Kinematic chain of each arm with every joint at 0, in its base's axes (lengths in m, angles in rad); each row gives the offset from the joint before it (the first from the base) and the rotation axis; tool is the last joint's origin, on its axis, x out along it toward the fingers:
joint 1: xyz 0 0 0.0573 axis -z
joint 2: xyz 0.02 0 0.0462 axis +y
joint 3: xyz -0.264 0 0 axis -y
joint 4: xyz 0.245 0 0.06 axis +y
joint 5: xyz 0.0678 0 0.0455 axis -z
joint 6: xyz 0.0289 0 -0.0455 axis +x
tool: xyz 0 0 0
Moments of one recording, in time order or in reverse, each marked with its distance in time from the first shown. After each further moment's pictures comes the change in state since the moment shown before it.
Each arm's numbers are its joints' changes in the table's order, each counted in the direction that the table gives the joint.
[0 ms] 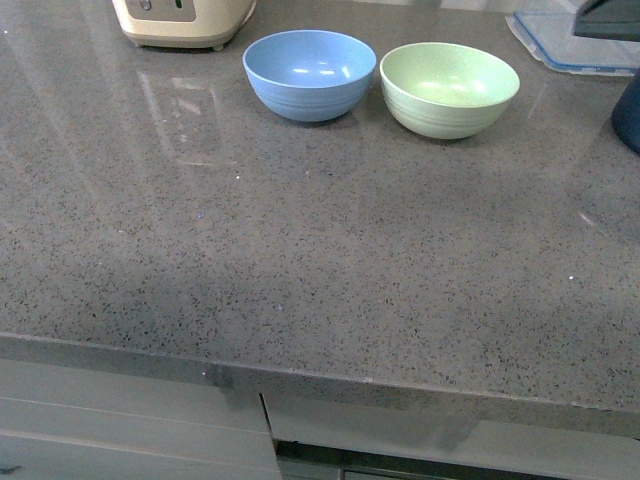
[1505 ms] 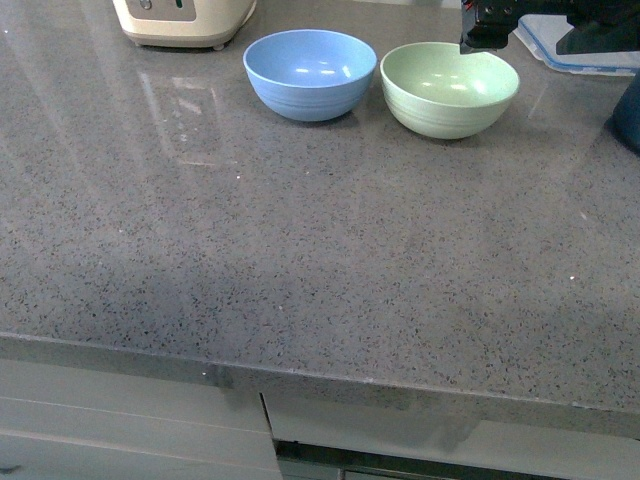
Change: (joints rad) left arm 0.000 0.000 0.000 0.000 0.000 0.000; right arm 0.086 0.678 0.545 0.010 0.022 -0.169
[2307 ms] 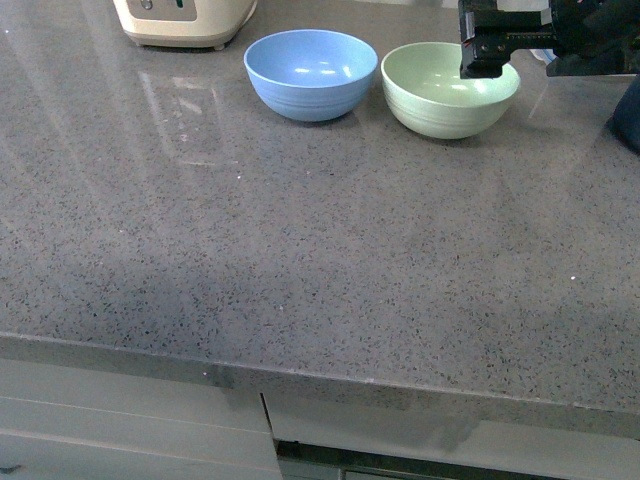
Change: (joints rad) left arm 0.000 0.000 0.000 0.000 0.000 0.000; right arm 0.039 0.126 0.076 -0.027 -0.029 -0.050
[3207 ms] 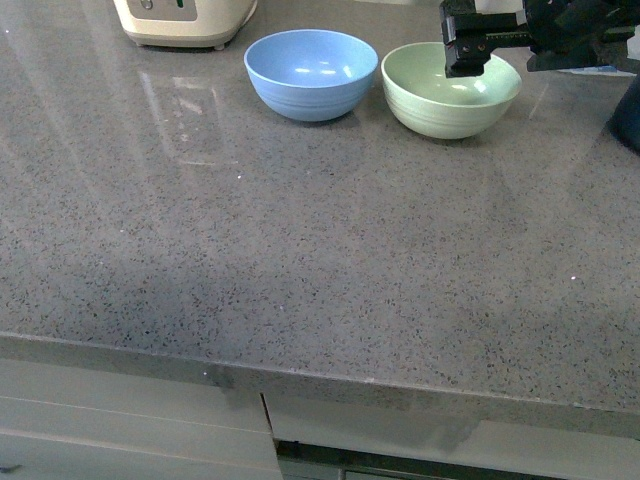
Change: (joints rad) left arm 0.000 0.000 0.000 0.000 0.000 0.000; right arm -0.003 0.093 0.126 0.047 -0.006 -0.048
